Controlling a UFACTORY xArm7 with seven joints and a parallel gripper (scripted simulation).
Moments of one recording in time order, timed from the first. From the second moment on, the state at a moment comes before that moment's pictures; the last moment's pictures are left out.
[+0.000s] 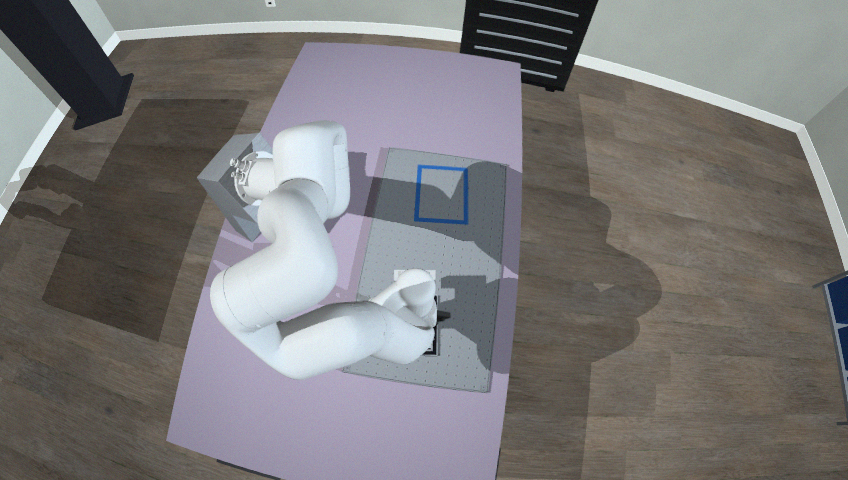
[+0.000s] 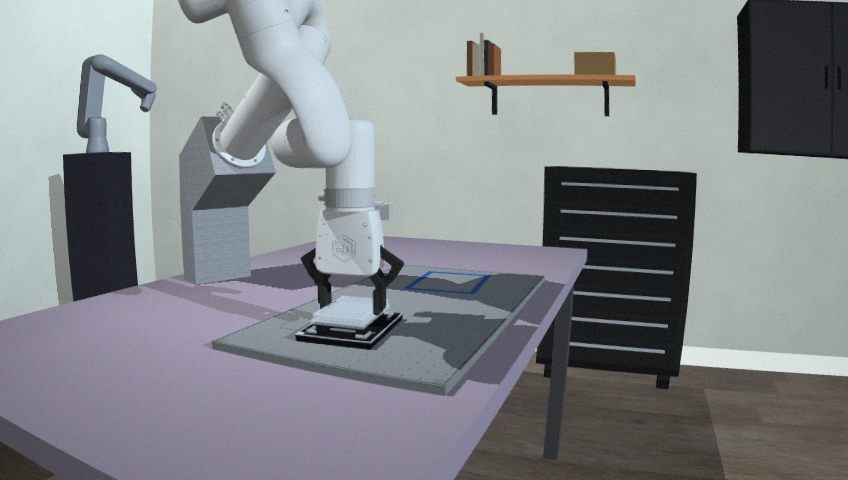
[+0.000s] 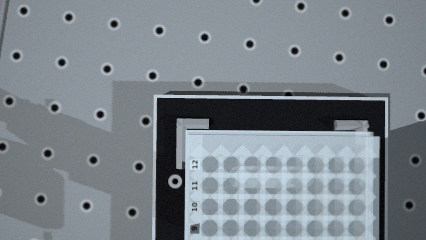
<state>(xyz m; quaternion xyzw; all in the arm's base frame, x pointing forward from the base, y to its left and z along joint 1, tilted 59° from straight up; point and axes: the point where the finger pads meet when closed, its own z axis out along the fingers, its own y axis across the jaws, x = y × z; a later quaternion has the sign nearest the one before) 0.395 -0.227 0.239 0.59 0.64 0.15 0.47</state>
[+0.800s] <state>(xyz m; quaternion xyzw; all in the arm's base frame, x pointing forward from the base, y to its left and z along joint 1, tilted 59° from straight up) 0.397 -0.228 0.237 0.59 0.64 0.15 0.47</state>
